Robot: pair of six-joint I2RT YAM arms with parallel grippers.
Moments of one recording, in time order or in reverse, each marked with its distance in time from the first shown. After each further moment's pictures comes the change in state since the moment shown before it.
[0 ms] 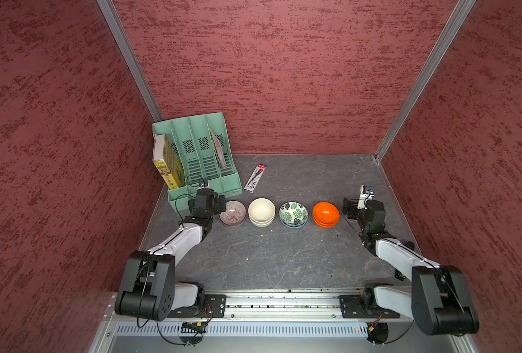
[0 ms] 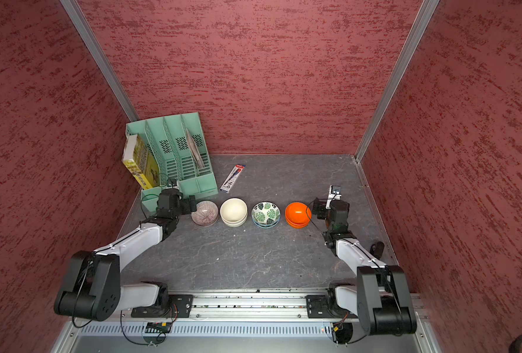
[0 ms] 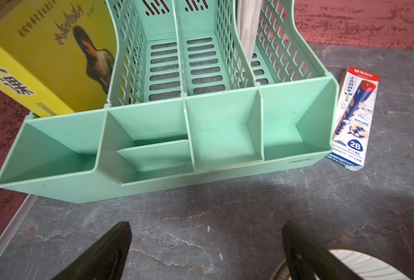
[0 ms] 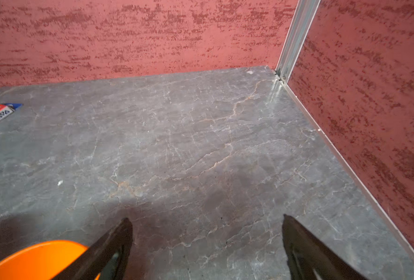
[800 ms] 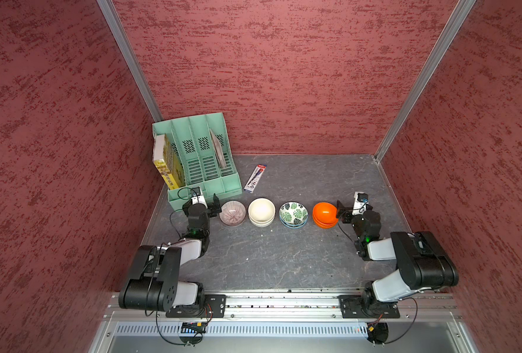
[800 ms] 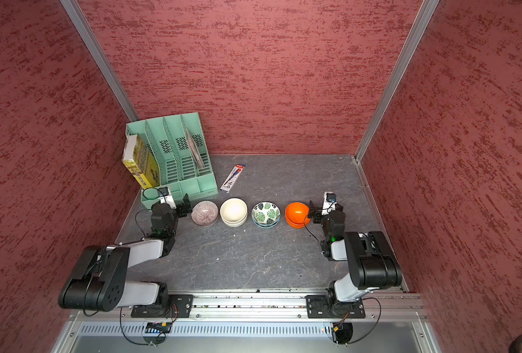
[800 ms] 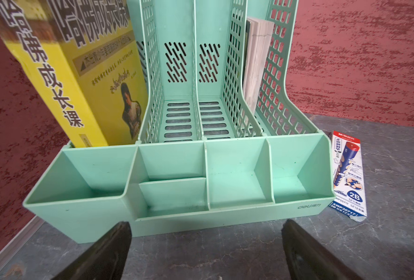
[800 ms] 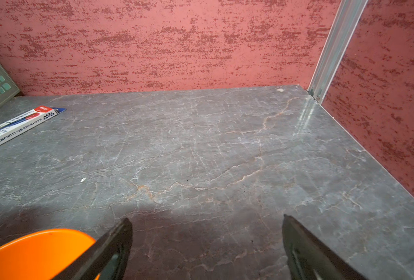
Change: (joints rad) left arm 0.048 0.080 -0.269 0.682 0.040 0.053; right arm -0.018 0.297 -0.134 0.610 -0.136 -0.013
